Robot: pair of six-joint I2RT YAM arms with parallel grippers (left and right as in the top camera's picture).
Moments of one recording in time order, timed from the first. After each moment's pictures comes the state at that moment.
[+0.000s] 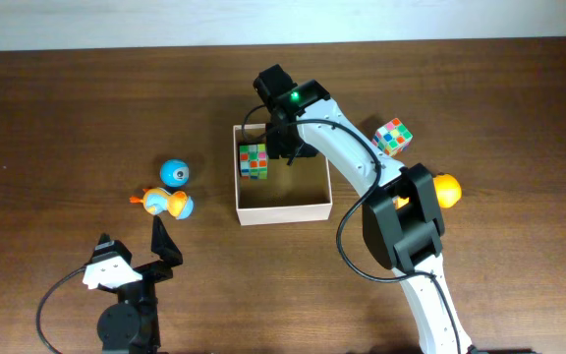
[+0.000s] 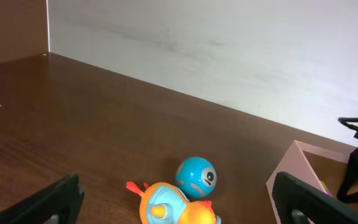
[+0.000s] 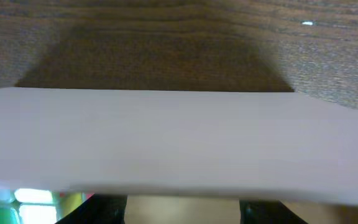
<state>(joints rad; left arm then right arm) -0.01 0.01 0.02 -0.06 -0.22 -0.26 0.54 2.39 2.13 -1.10 0.05 0.49</state>
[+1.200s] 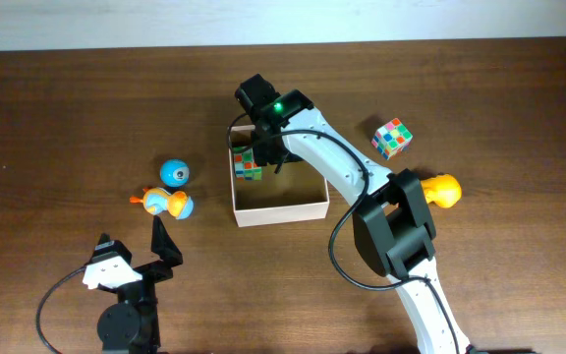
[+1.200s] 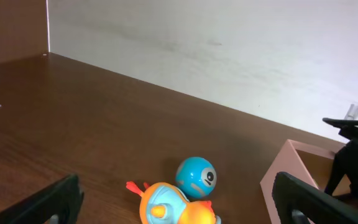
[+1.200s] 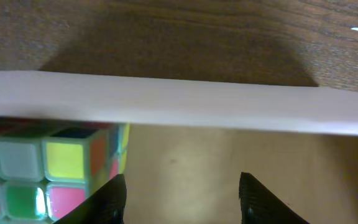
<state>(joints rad) -0.01 0.01 0.02 -0.06 -0.22 -0.26 0.60 2.39 2.12 -1.07 0.09 0.47</state>
